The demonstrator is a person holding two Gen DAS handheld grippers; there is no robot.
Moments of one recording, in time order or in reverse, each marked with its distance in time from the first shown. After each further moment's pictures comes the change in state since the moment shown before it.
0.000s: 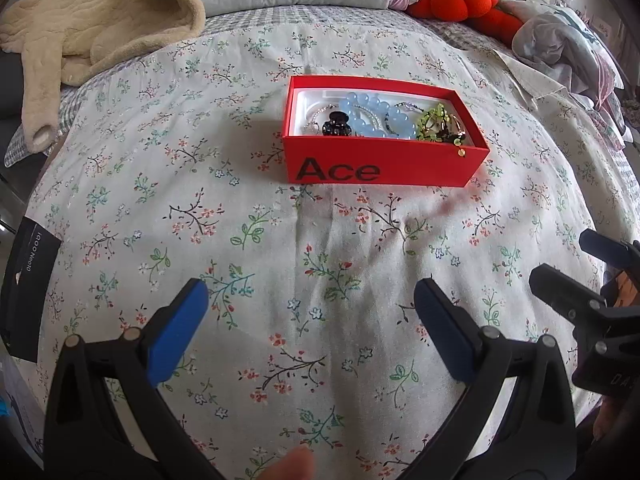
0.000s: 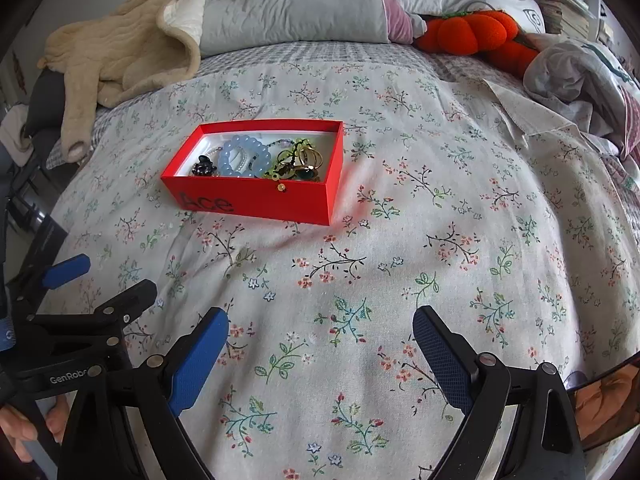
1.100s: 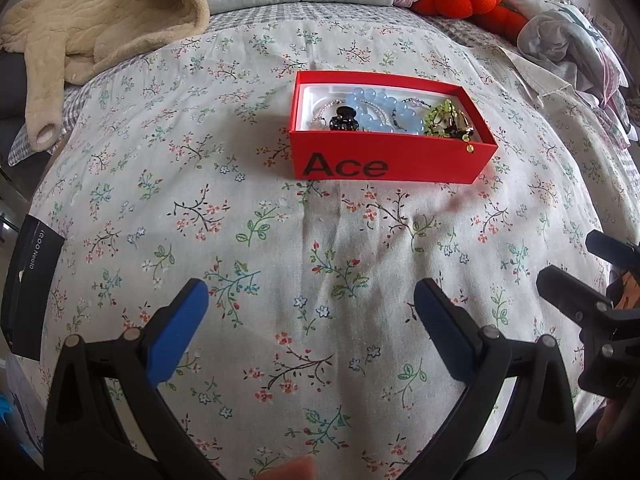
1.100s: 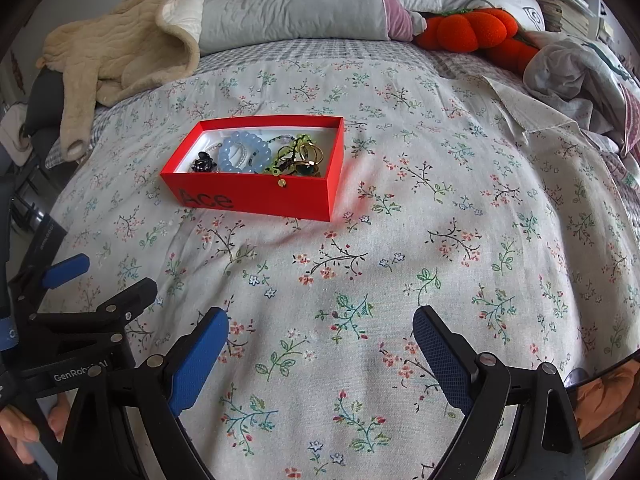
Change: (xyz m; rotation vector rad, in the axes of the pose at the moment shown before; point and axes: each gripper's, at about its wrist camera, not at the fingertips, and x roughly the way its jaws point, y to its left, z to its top) left arm 0.003 0.002 -0.002 0.003 0.008 0.020; right arm 0.002 0.001 -0.002 0.006 0.008 -0.001
